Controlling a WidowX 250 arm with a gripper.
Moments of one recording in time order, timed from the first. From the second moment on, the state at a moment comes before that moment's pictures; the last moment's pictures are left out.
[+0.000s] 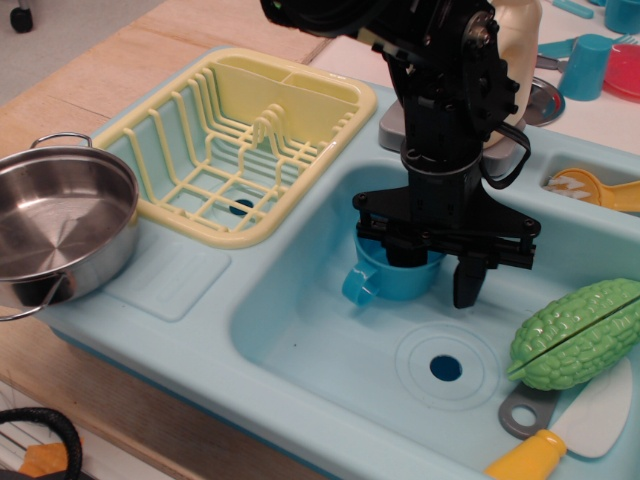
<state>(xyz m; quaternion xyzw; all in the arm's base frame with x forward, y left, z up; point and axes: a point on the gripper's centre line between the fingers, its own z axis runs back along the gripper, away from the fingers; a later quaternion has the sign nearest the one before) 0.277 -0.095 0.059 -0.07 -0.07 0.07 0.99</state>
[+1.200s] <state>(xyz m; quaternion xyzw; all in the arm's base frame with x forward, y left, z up) 0.240 -0.044 0.165 0.05 -0.15 0.14 0.98</state>
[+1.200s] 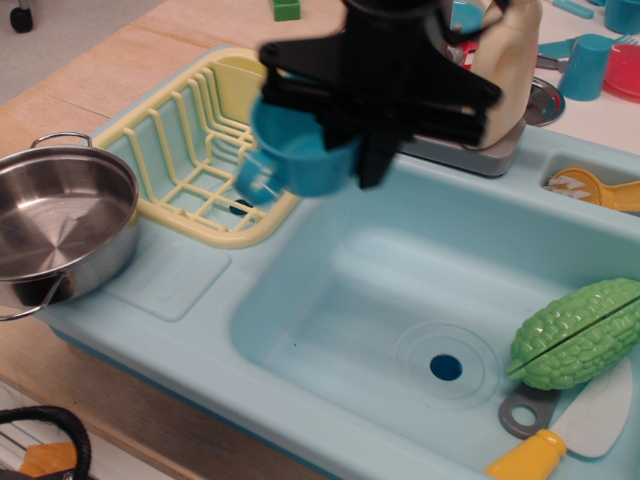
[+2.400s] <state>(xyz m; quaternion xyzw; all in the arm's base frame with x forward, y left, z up) 0.165 0.076 0.164 0.04 -0.07 0.29 0.95</state>
